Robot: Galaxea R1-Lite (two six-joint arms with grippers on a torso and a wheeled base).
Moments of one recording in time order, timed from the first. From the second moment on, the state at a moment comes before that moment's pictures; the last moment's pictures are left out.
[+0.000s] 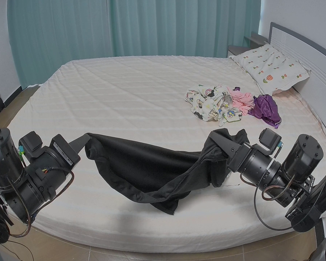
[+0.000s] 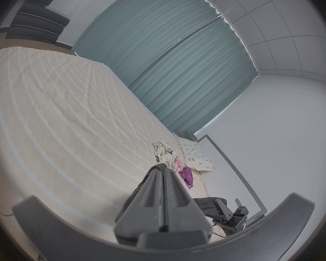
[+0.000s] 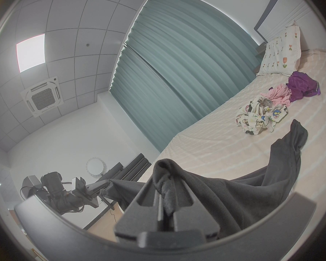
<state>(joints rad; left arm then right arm) -0.61 1.34 -0.41 -0.86 0.28 -0.85 0.67 1.81 -0.42 -1.55 0.01 0.62</state>
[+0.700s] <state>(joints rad) -0.61 1.33 -0.41 -0.85 0.28 -0.84 0.63 1.82 -0.40 -1.55 0.01 0.63</state>
